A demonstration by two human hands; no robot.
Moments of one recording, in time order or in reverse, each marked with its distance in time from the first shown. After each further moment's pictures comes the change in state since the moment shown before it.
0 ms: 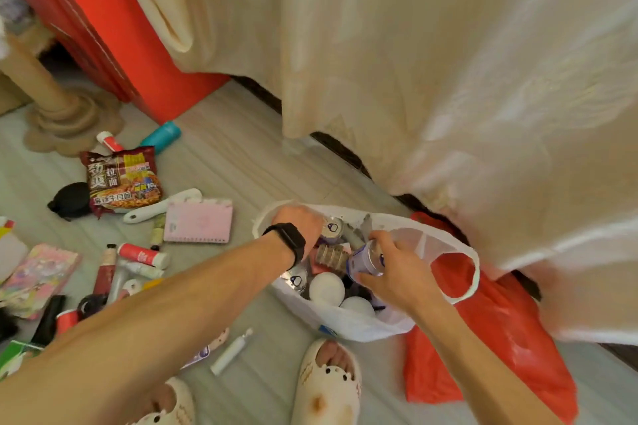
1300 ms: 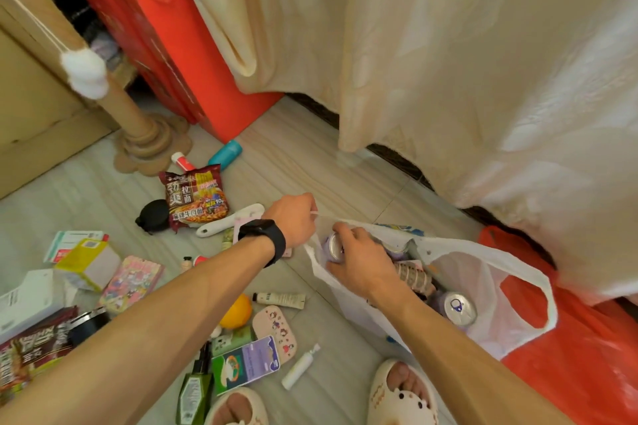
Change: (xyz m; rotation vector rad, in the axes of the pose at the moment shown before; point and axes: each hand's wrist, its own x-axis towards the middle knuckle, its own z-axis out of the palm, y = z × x) left_hand -0.035 -0.123 0.039 -0.778 0.107 -0.351; right_hand 0.073 -0.133 0.073 0.025 -0.078 -0.208
